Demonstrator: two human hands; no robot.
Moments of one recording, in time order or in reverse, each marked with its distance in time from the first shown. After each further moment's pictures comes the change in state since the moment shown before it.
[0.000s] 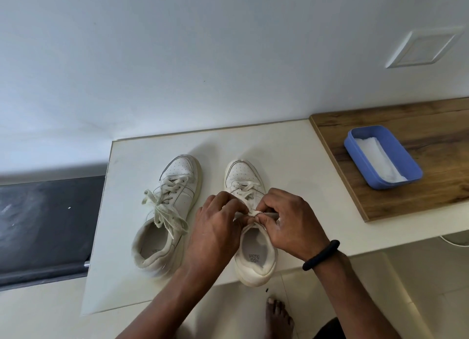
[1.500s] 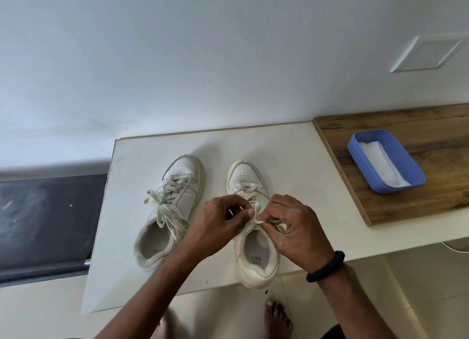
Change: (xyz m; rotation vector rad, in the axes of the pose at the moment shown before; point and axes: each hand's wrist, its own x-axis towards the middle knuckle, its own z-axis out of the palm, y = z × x) left_hand 0.021 -0.007 -0.018 -0.402 -0.315 -0.230; right_hand -0.009 -0.004 0.000 0.048 0.059 -0.105
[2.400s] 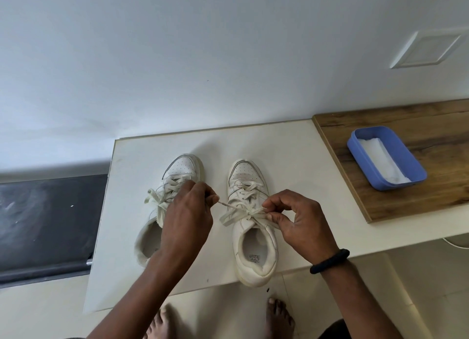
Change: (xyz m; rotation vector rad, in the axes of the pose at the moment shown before) left_hand -0.012 0.006 -0.024 0.477 0.398 -0.076; right_hand -0.002 0.003 -0.006 0.250 0.091 0.240
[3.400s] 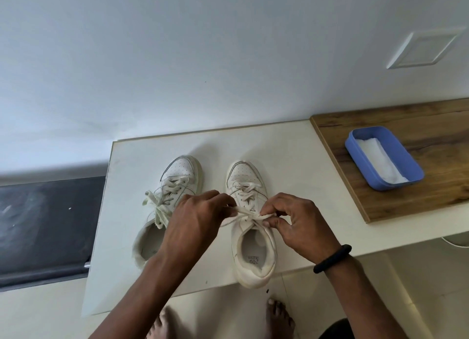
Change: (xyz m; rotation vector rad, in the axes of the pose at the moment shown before) left_hand -0.002 0.003 -0.006 0.043 -0.107 0.414; right_hand 0.004 0.006 -0.006 -0.126 -0.162 -0.033
